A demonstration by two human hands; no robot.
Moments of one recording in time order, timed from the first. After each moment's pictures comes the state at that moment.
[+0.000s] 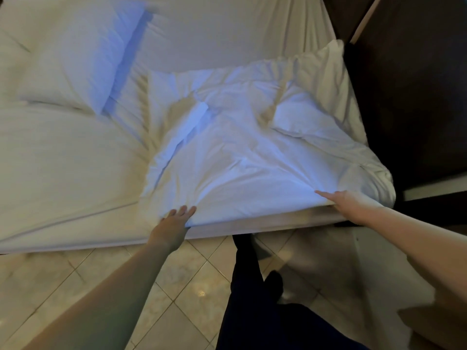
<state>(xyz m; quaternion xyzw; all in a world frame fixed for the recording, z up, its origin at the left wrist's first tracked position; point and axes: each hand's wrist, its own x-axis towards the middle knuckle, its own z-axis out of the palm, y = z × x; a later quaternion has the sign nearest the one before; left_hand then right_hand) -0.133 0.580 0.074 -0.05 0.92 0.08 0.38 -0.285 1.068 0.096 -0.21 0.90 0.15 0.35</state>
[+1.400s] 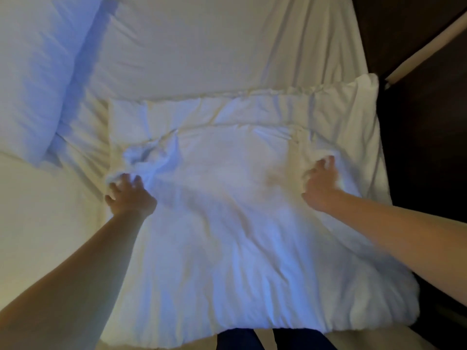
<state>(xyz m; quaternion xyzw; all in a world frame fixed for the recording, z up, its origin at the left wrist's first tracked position) -0.523 0.479 0.008 -0.33 0.88 -0.02 0.33 -0.644 0.920 0.033 -0.20 0.87 0.00 0.44</state>
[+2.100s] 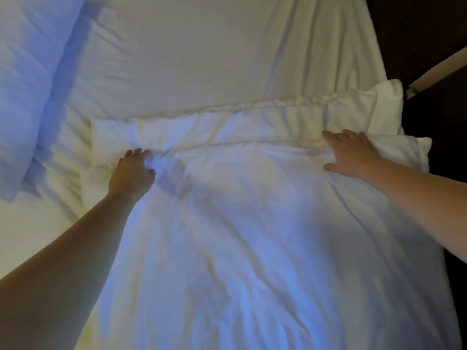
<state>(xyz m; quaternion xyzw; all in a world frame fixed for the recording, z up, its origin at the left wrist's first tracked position) -0.667 0.428 -0.038 -0.13 0.97 0.10 0.15 -0.807 0.950 -0.017 -0.14 0.94 0.10 0.29</state>
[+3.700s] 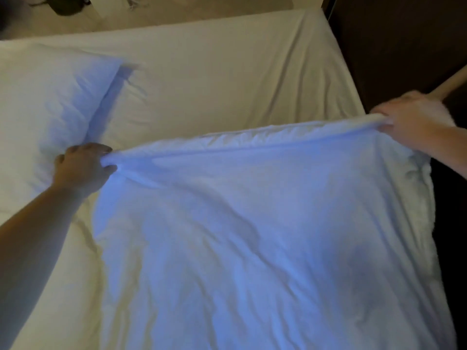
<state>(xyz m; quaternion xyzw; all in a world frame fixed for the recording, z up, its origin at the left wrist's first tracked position) -0.701 0.352 0.112 -0.19 0.98 -0.01 0.09 -0.900 1.020 0.141 -0.14 0.98 0.15 0.05</state>
